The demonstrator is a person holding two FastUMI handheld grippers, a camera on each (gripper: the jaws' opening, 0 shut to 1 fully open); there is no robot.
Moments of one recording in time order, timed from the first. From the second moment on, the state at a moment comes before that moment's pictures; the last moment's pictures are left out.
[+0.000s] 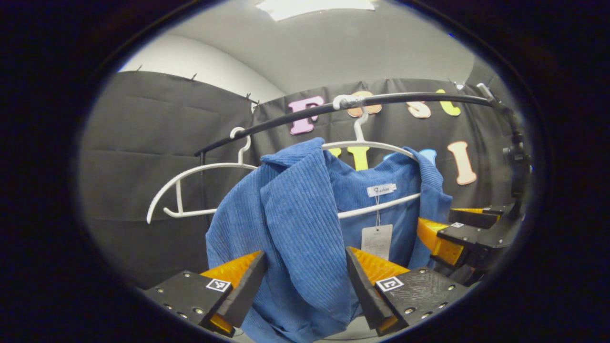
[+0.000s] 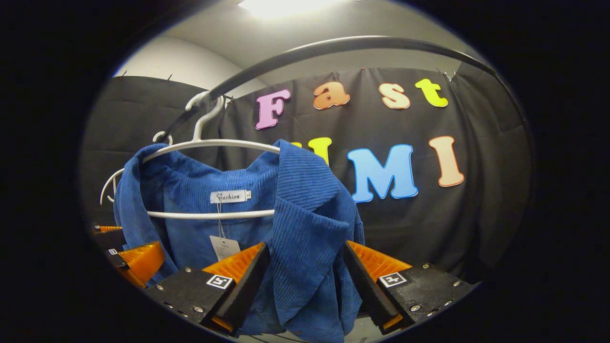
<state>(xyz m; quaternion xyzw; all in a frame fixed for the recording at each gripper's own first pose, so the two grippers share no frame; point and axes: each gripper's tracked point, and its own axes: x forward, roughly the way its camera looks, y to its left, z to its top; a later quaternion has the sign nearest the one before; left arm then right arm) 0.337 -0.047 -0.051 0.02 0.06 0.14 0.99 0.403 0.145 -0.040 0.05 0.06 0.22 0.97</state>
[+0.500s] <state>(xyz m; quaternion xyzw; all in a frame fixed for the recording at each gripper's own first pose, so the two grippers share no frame) 0.335 -0.039 -0.059 0.04 0.06 0.18 0.98 0.417 0.161 -0.062 0.03 0.07 0.22 0.97</state>
